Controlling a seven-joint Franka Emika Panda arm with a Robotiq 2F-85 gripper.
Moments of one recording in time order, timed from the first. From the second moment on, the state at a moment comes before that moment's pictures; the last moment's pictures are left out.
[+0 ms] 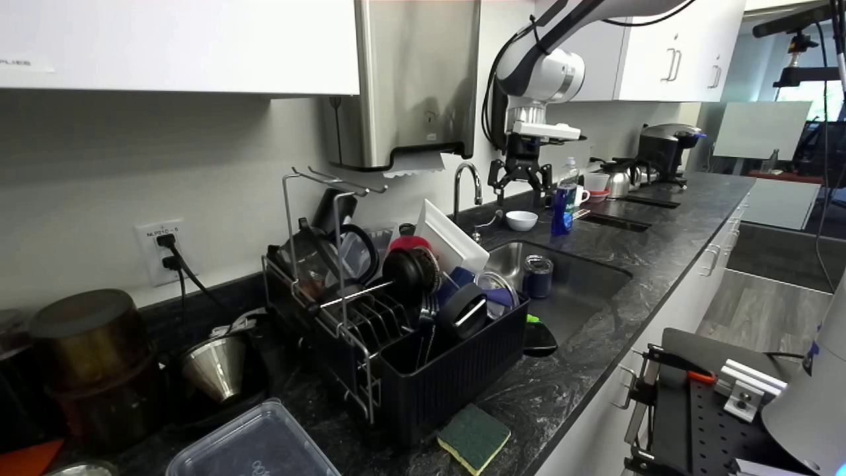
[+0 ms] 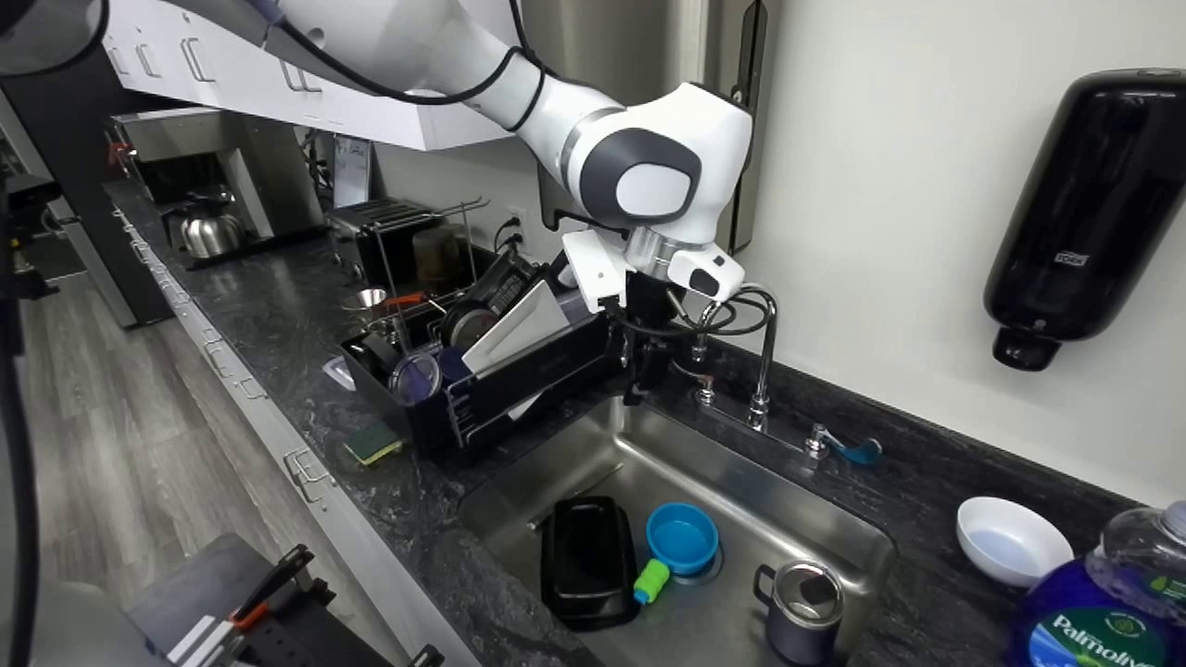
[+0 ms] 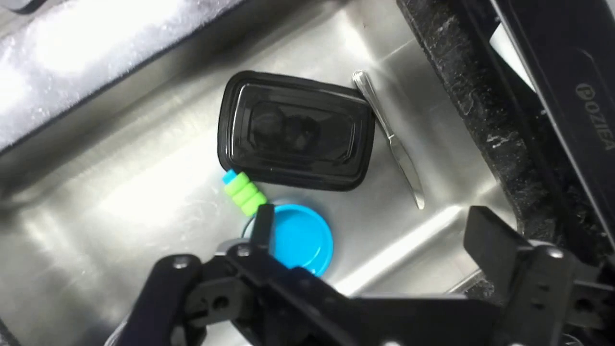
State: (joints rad) arm -0.22 0.25 -0.24 -1.93 0.26 1.95 0.16
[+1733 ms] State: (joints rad) arm -0.33 0.45 -0.30 -1.90 0.66 2.04 0.47
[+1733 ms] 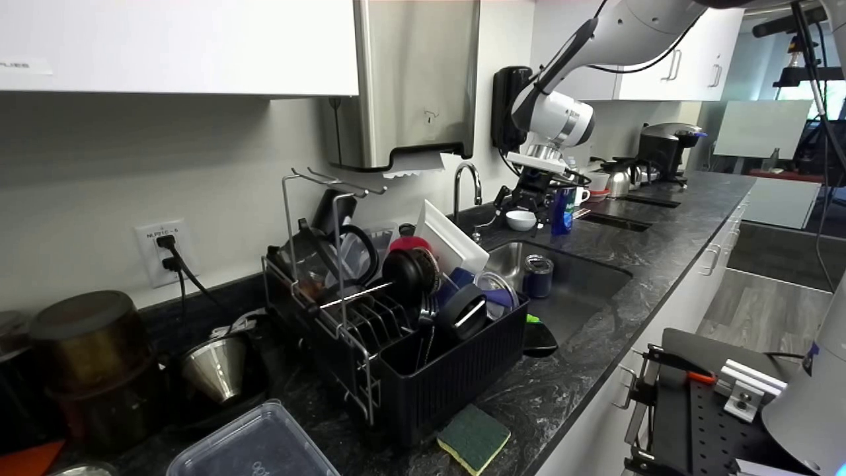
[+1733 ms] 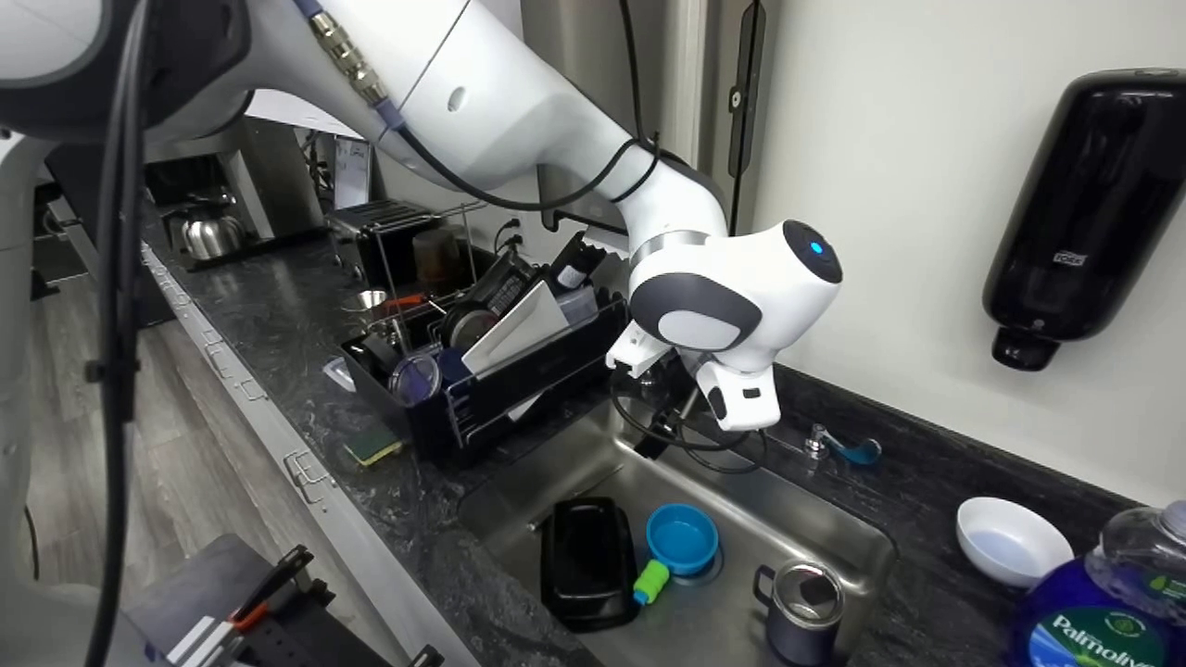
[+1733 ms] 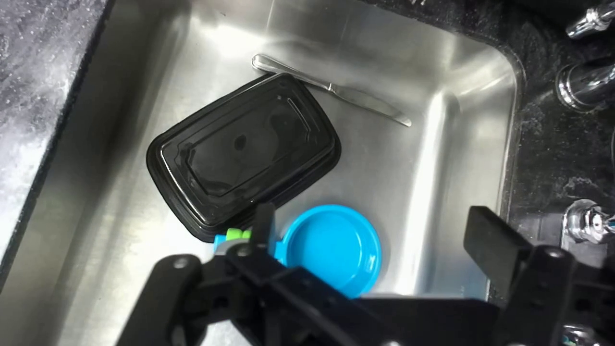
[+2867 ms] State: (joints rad) arm -0.31 0.61 -0.32 -1.84 0.53 2.29 0.70
